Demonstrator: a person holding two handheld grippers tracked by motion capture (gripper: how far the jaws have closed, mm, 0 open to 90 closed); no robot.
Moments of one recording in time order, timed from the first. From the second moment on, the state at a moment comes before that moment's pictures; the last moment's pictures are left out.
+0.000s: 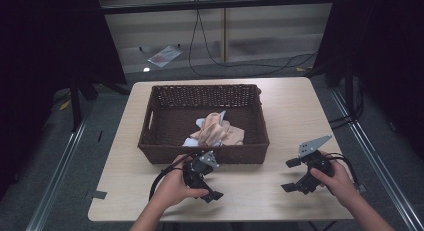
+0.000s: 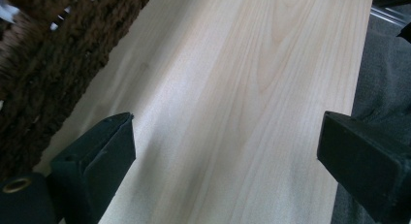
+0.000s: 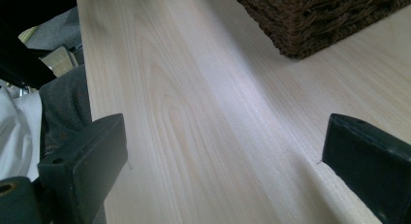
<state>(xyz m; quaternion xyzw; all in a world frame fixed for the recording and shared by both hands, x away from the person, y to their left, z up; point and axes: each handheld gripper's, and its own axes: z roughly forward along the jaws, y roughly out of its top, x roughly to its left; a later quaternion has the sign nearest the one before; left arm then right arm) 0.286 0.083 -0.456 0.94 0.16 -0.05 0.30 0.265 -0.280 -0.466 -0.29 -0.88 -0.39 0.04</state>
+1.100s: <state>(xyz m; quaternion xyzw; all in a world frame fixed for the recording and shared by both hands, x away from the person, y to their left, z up) 0.308 0.090 -0.405 0.95 0.16 -0.08 0.25 0.268 -0.277 -0.466 -0.29 -0.88 -0.39 0.04</state>
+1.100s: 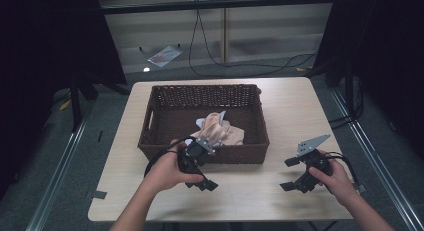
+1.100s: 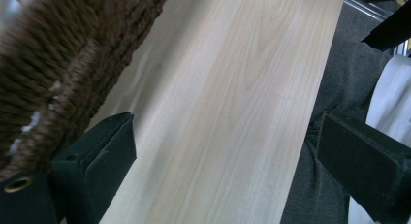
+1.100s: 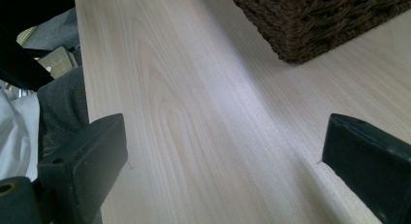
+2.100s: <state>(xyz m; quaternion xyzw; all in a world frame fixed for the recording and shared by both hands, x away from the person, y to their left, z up) 0.368 0.087 -0.350 0.93 0.22 -0.06 0.27 0.268 -0.278 -0.465 -0.28 -0.88 -0.38 0.04</state>
